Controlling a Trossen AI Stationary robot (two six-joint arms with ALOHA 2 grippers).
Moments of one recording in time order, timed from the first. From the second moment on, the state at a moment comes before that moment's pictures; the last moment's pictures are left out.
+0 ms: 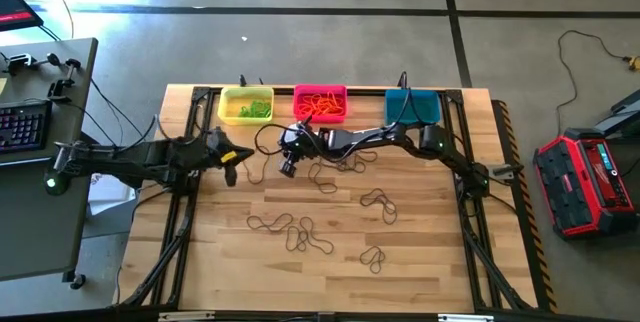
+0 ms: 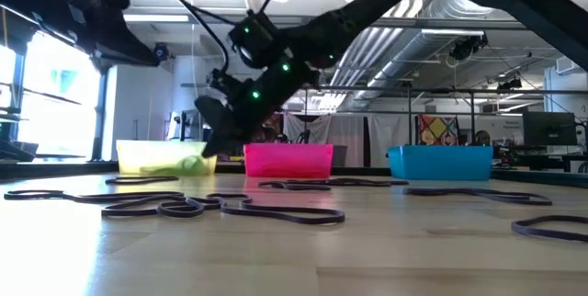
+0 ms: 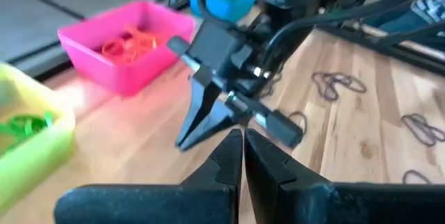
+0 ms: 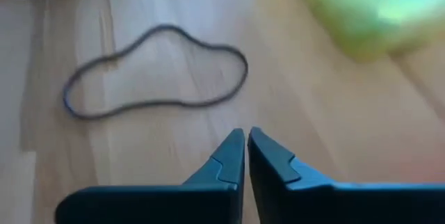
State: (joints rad) left arm 0.00 0.44 0.35 -0.34 -0.35 -0.34; right arm -0.16 2.35 1.72 -0.05 0.10 0.09
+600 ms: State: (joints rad) left arm 0.00 0.94 0.35 -0.31 -0.35 -0.61; right arm -0.15 1.87 1.18 0.07 0.15 0.13
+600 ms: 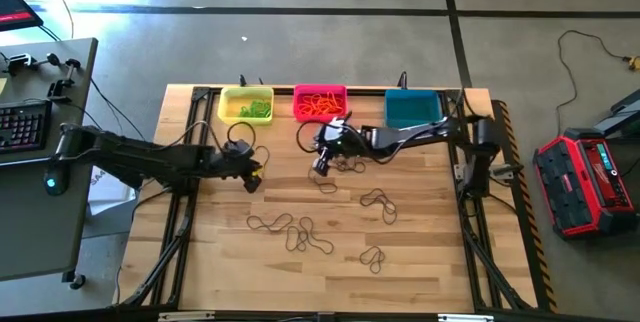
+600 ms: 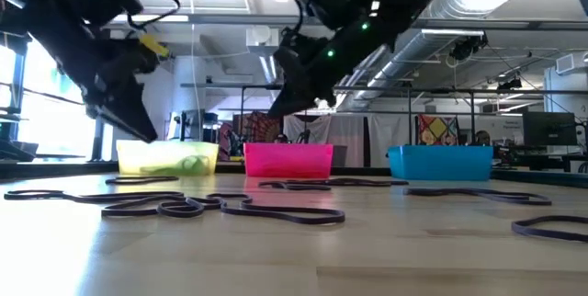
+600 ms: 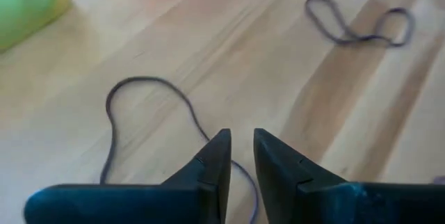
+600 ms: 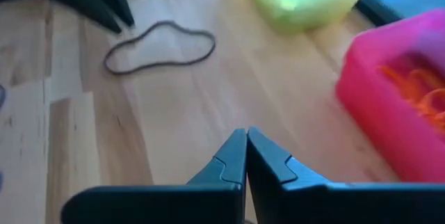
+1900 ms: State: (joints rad) left arm 0.25 1.31 0.35 0.00 -0.15 -0.47; right arm -0.16 1.84 1.15 0.09 0.14 0.04
